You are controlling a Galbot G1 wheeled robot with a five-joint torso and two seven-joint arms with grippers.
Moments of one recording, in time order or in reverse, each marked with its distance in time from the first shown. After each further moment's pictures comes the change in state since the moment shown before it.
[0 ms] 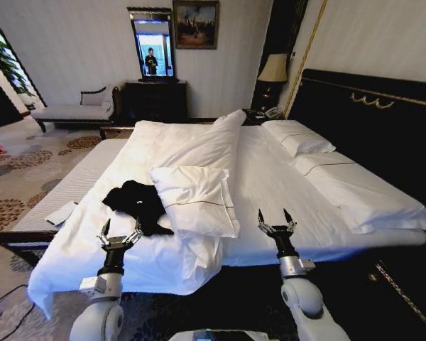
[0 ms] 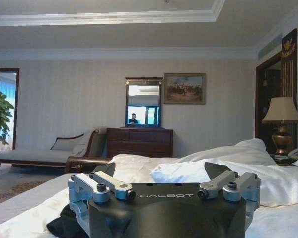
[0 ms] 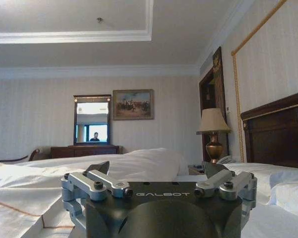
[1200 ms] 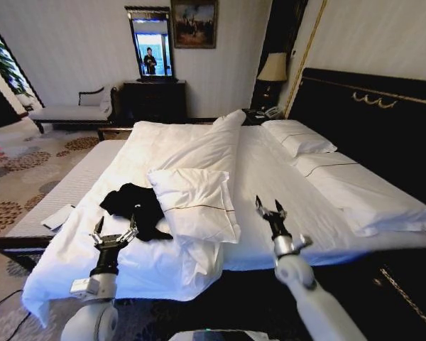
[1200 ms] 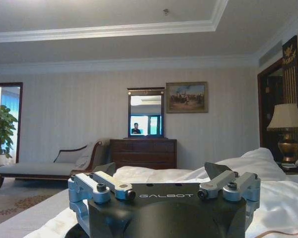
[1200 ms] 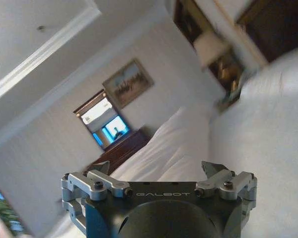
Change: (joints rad) left arm 0.026 0.005 -0.037 -0.066 -0.006 -0.003 -0.004; right arm 0.415 -0.290 -0.237 -0.073 0.912 -0.215 0.180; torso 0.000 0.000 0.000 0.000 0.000
